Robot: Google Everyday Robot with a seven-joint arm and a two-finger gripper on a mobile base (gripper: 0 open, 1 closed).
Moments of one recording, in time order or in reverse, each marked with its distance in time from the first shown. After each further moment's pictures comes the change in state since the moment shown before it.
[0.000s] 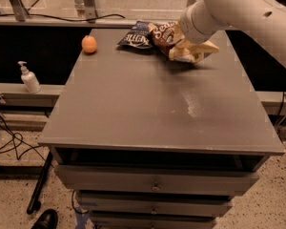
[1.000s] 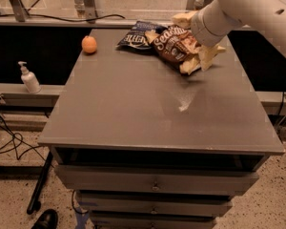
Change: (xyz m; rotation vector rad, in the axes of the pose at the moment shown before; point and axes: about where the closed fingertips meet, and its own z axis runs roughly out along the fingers) arm 0.018 0.030 -0.002 -0.069 -0.029 0.080
